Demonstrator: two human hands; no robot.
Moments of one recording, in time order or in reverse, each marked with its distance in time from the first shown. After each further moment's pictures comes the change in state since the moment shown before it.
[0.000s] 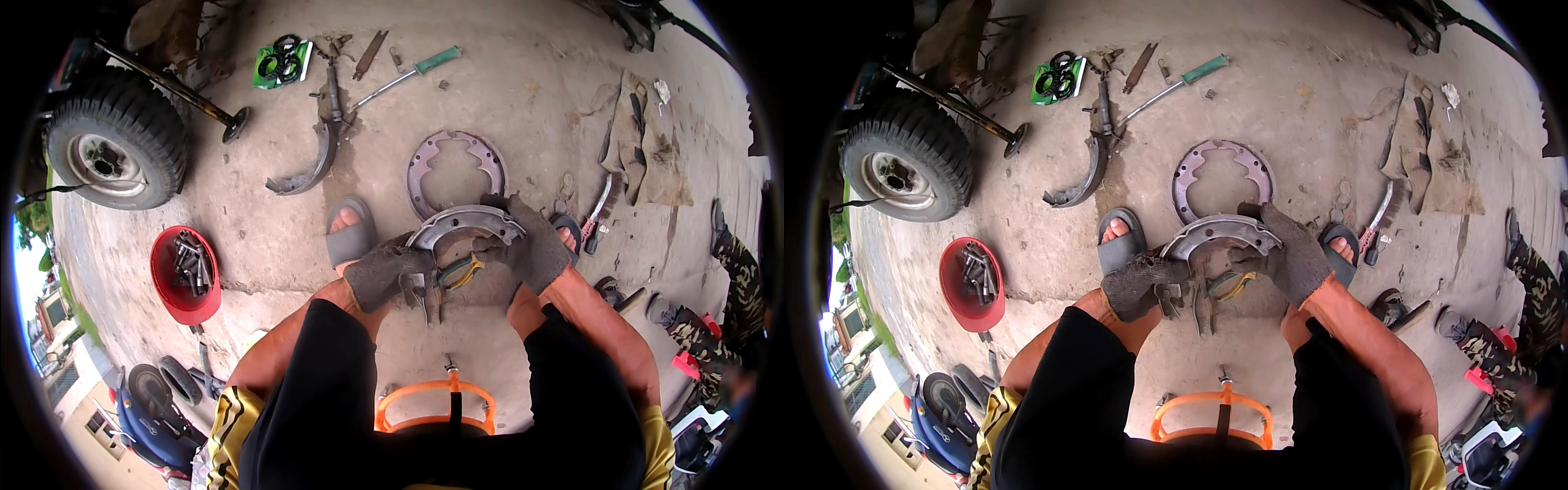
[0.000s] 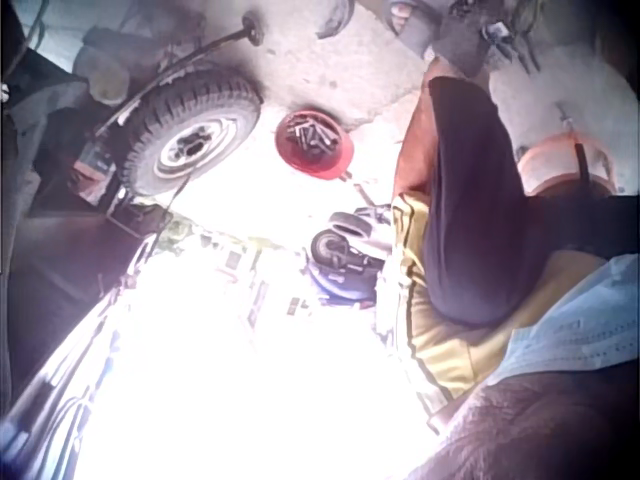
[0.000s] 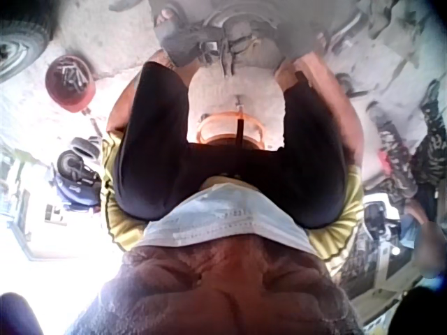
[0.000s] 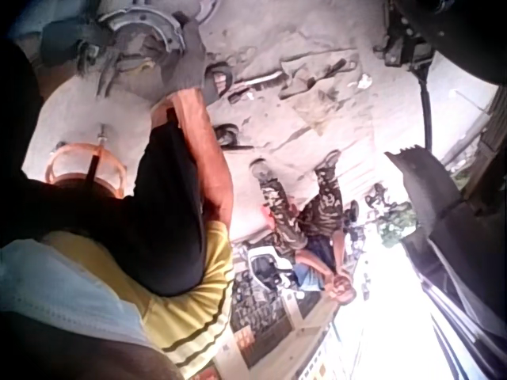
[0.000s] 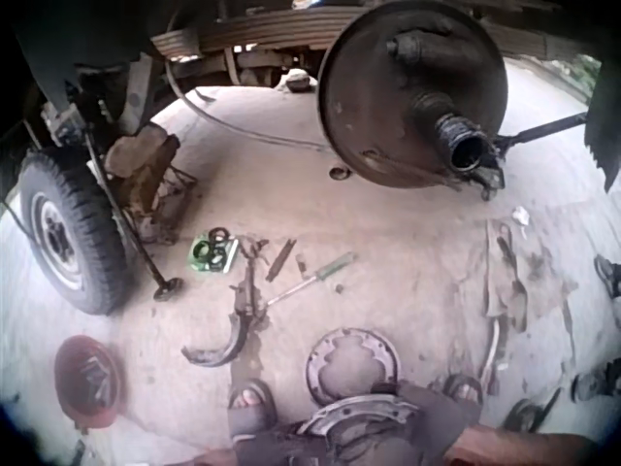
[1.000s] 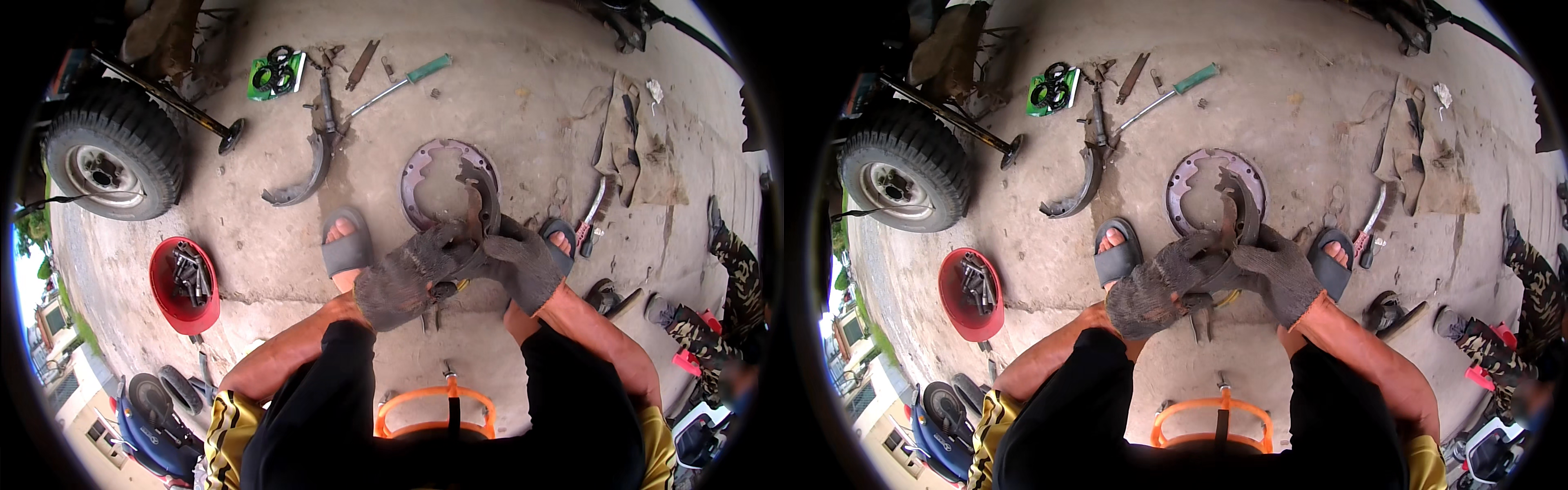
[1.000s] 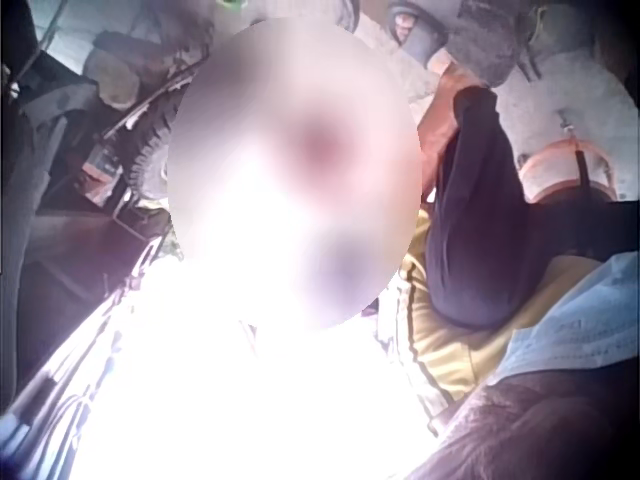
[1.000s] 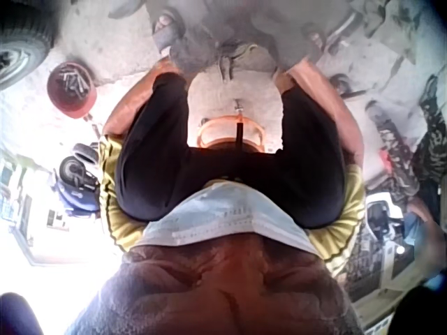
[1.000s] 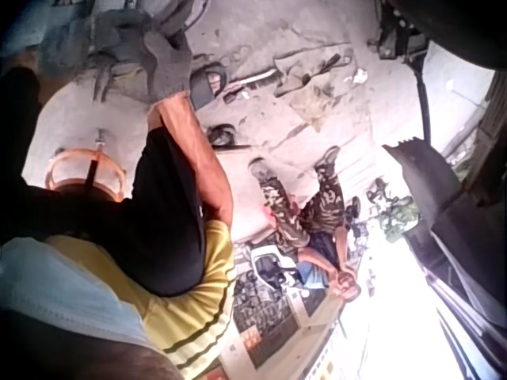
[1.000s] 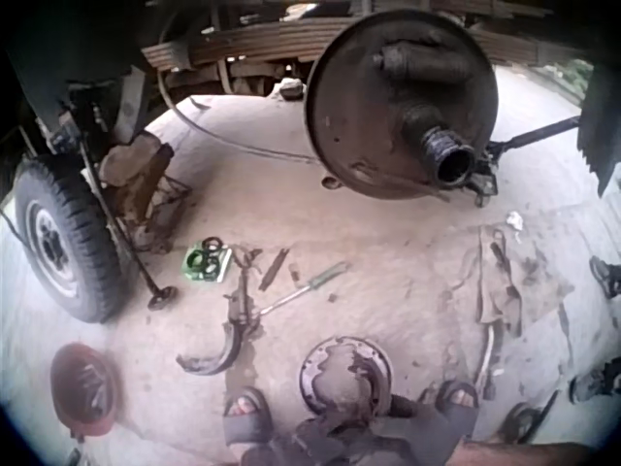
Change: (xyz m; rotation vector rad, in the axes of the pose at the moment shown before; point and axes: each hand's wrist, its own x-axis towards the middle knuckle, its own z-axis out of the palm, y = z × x) left_hand -0.008 0.005 0.071 2.093 -0.457 0.903; right_hand -0.016 -0.002 0.033 -0.081 0.066 -0.042
